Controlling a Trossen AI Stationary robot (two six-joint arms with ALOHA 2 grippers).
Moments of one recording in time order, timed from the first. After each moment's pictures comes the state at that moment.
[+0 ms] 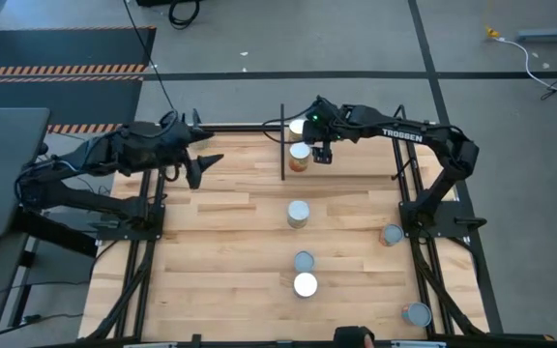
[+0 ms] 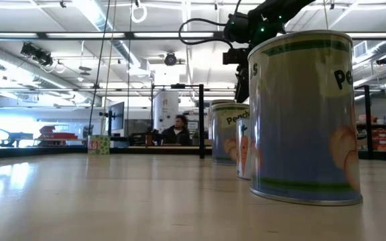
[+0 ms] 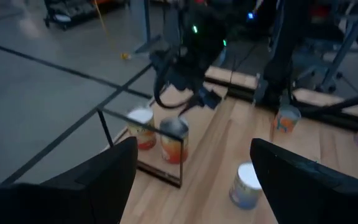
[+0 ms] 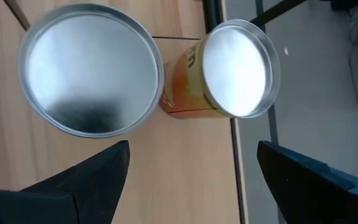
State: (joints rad) left arm 0.12 0.94 1.25 -0.64 -0.32 -0.14; right arm -0.50 1.65 1.38 -0.73 0.21 -0.50
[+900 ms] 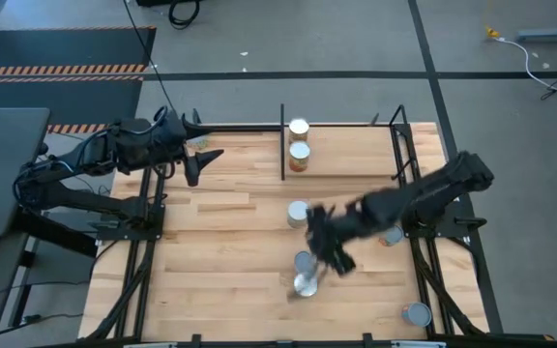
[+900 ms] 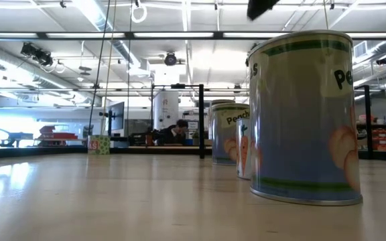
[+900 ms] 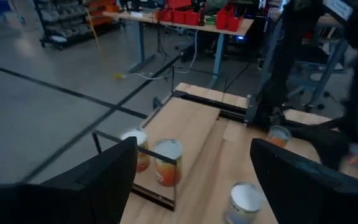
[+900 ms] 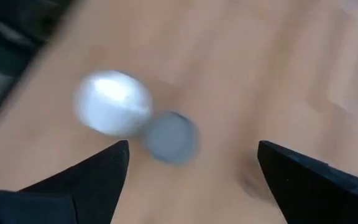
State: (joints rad) left arm 0.12 0.93 1.25 -0.56 -0.30 -0.12; right arm 0.38 1.59 1.44 -0.86 0.05 -0.12
